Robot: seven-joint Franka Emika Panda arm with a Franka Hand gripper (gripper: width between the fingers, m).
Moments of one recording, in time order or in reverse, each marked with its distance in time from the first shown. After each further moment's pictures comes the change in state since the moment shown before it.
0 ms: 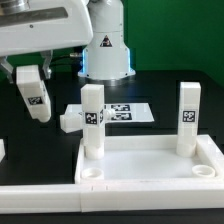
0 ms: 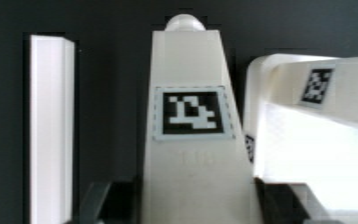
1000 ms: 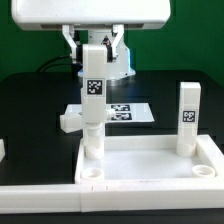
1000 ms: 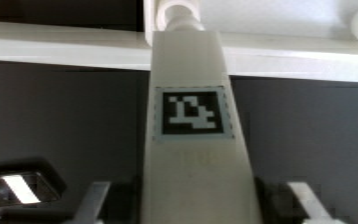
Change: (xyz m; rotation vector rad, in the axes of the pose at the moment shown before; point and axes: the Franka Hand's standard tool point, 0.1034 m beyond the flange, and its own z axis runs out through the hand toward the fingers) arm 0.043 -0.105 -0.034 -0.116 0.539 -0.022
